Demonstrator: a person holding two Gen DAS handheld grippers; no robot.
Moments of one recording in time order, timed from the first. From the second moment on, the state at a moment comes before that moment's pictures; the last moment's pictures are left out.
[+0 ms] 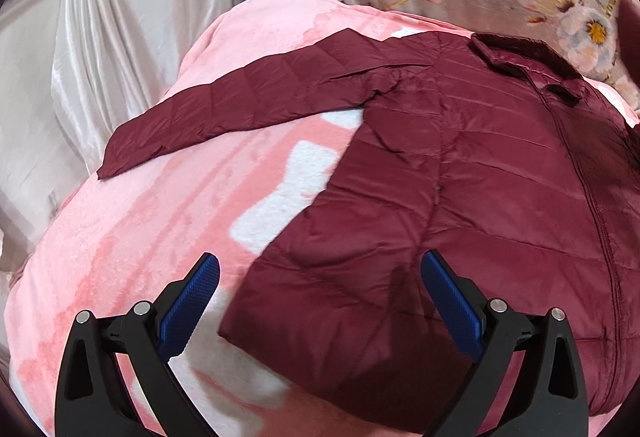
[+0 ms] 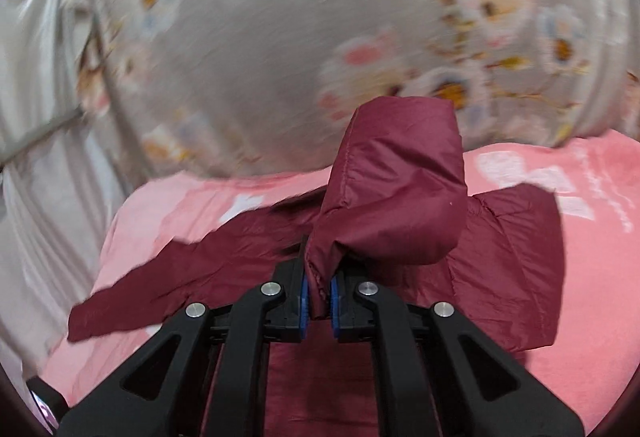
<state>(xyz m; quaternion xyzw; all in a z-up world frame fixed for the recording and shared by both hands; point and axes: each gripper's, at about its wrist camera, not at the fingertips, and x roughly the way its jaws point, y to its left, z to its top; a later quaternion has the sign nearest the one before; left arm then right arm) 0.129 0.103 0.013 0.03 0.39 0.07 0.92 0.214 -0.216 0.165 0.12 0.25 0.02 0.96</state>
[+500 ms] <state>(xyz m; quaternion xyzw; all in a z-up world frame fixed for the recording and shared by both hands) 0.149 0.131 0.025 -0.04 0.41 0.03 0.91 0.241 -0.061 0.061 0.02 0.33 0.12 0.94</state>
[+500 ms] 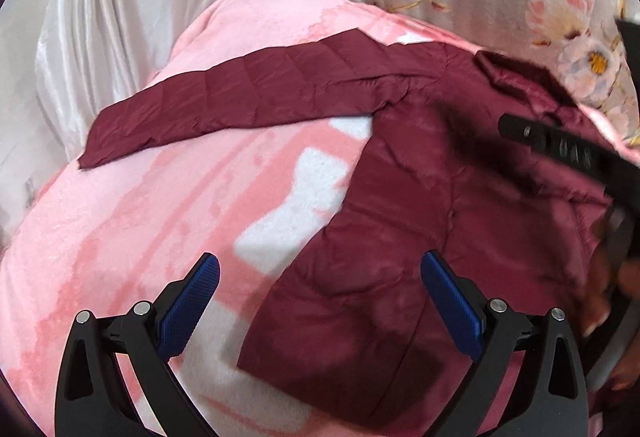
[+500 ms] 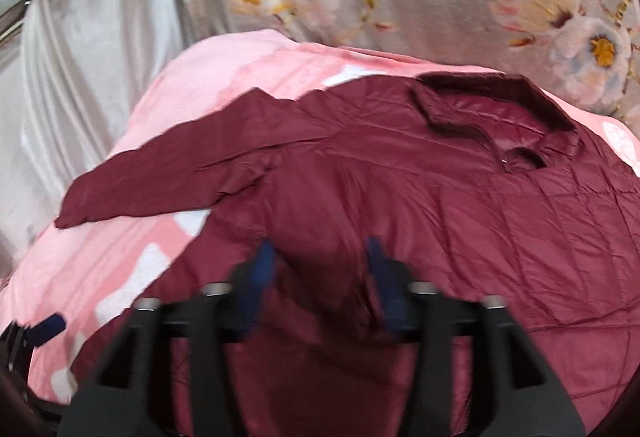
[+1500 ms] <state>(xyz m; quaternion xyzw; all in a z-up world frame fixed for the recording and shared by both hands) 0.294 0.049 0.052 -0.09 0.44 -0.03 0.89 0.208 -0.449 0.001 0.44 0.31 -0.10 0.84</state>
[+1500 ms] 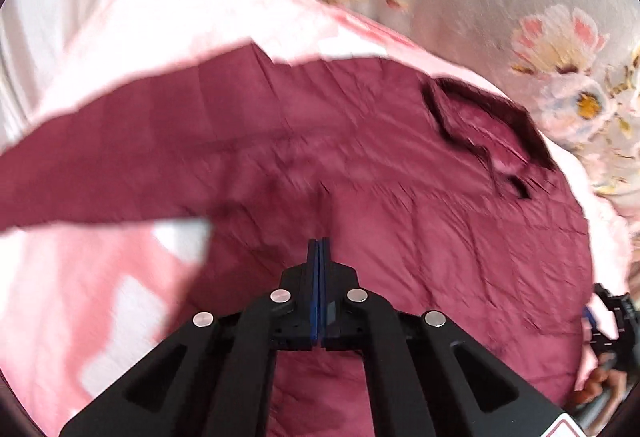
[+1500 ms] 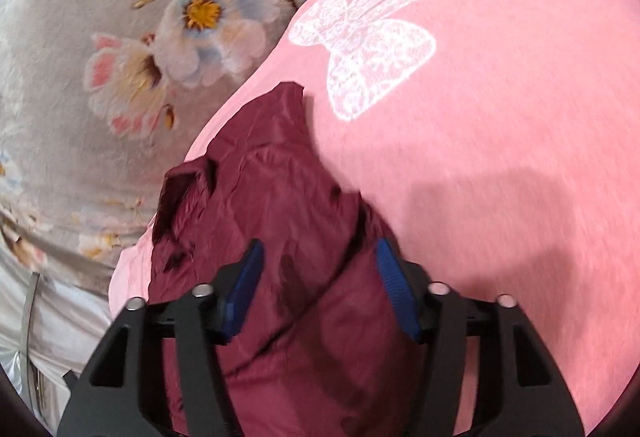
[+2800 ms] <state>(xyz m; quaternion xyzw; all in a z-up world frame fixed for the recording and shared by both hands) 0.291 0.031 0.000 -0.06 0.46 -0.06 0.88 0.237 -0.395 0.003 0.18 0.39 -0.18 0.88</state>
